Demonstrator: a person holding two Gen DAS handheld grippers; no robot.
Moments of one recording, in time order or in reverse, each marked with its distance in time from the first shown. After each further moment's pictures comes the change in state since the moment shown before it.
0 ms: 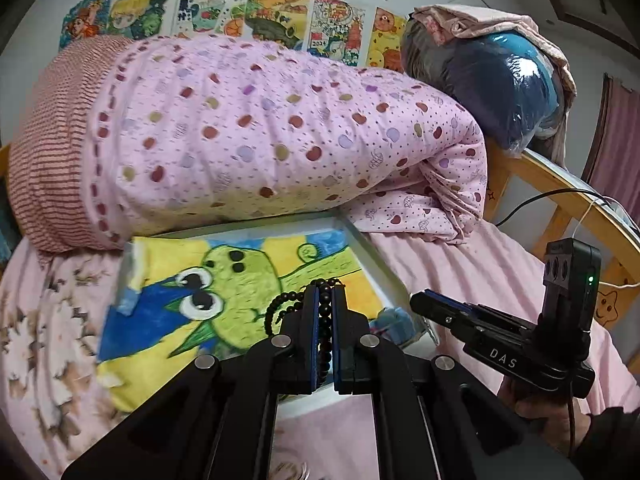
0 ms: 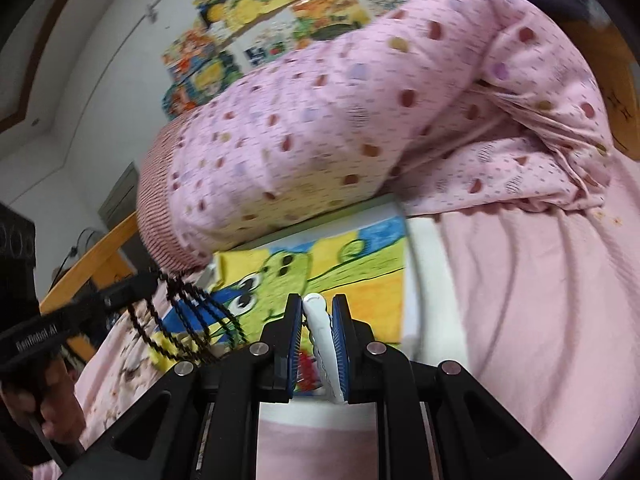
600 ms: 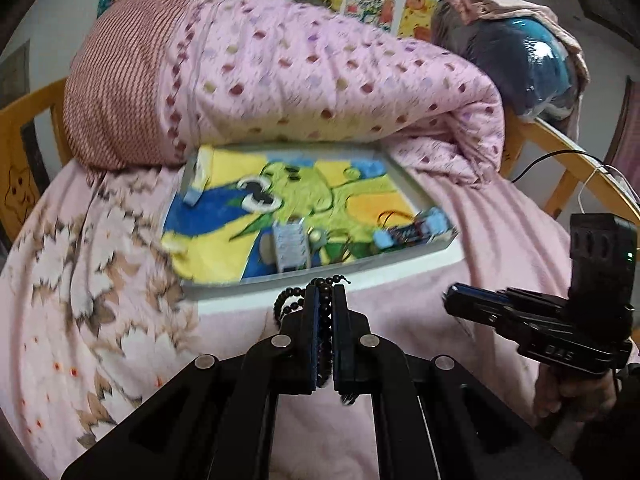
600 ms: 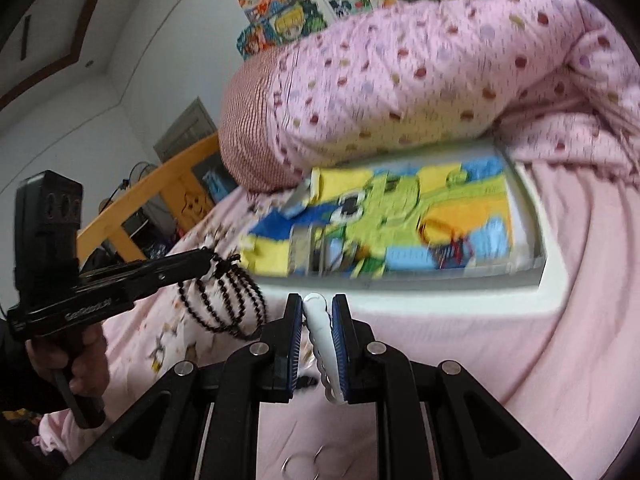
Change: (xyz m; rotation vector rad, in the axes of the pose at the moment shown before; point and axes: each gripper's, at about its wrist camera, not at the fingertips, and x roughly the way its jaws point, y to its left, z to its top) left arm -0.070 0.029 -0.079 -0.051 0.096 0.067; right arm -0.029 0.094 -0.064 -0.169 0.156 0.176
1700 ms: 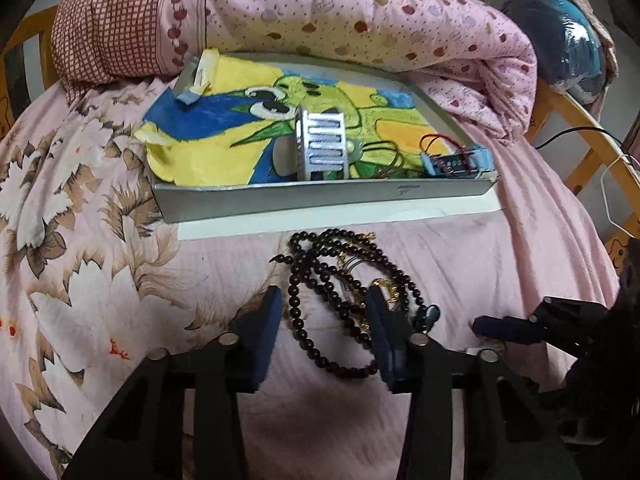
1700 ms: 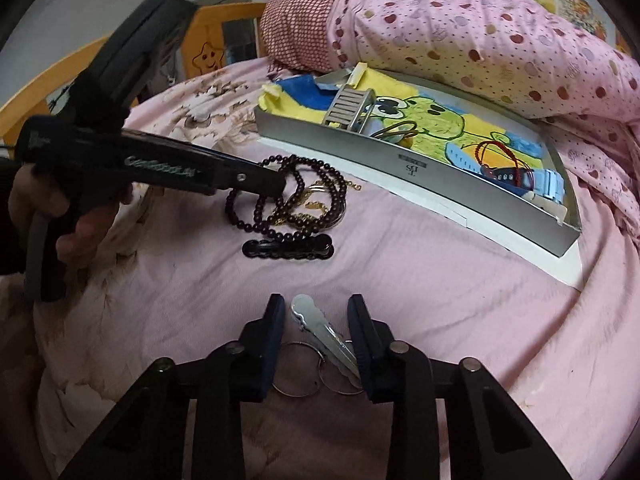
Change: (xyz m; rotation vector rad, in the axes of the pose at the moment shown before) left arm 0.068 0.041 -0.047 -0.106 0.189 -0.031; right arm 0.042 0.050 -0.086 -0.393 0.339 -0.155
